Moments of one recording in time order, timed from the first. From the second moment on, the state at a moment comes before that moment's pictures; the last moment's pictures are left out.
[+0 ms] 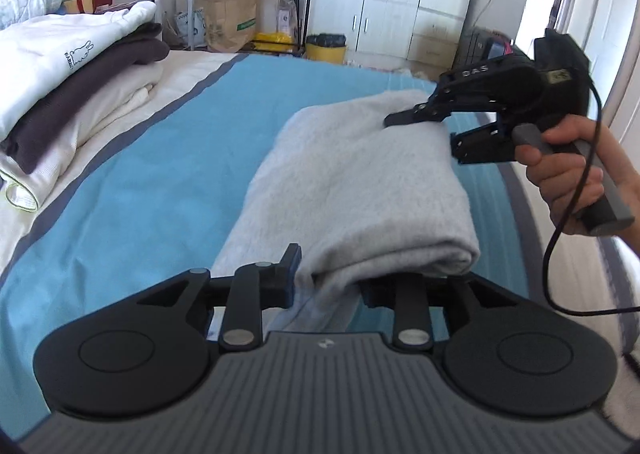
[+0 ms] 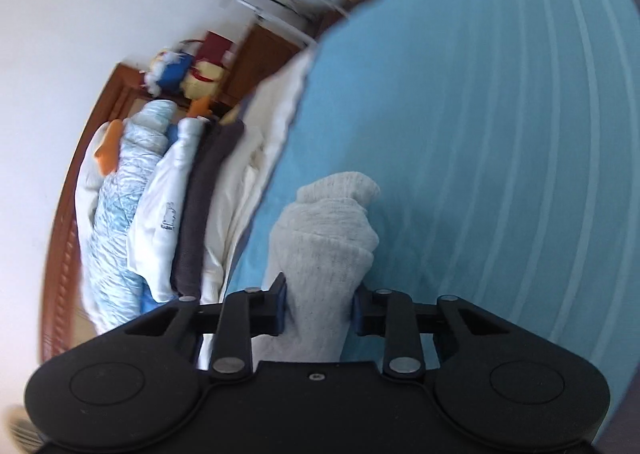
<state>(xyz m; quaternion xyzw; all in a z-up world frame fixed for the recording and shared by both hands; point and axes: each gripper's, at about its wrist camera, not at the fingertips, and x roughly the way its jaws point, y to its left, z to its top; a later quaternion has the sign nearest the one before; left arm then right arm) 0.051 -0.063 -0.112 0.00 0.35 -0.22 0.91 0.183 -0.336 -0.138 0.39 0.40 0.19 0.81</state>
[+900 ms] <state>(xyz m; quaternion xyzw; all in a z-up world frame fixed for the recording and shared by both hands) 0.068 -0.006 -0.197 -0.49 0.51 -0.20 0.68 0.165 -0.399 -0.165 0.41 0.43 0.05 0.80</state>
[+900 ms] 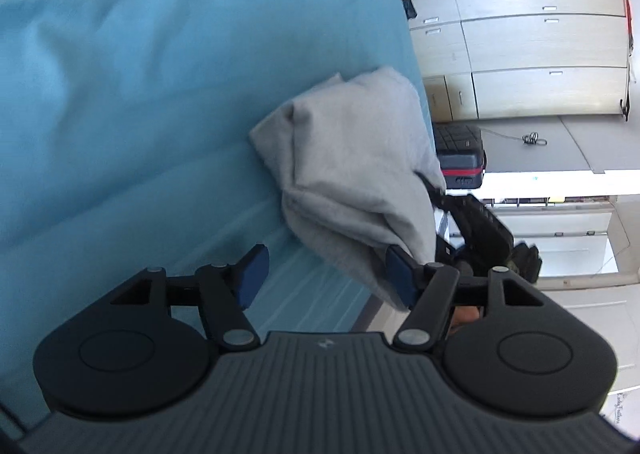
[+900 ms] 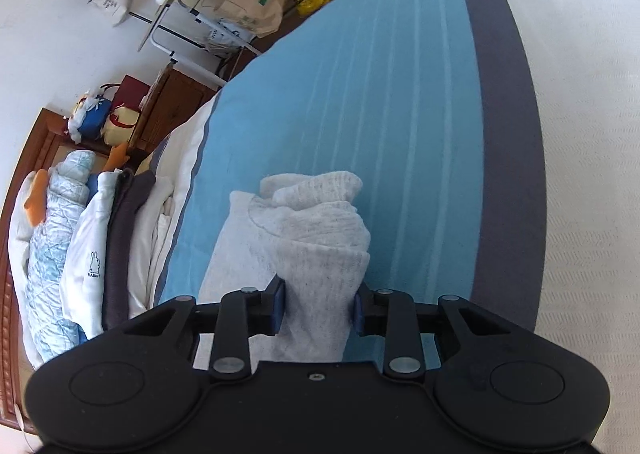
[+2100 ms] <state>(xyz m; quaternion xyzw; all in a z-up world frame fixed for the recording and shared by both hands) 0.137 -0.080 -0.122 -0.32 0.45 -0.18 0.82 0.160 -0.315 -0.126 0.19 0.29 0.12 0.93</state>
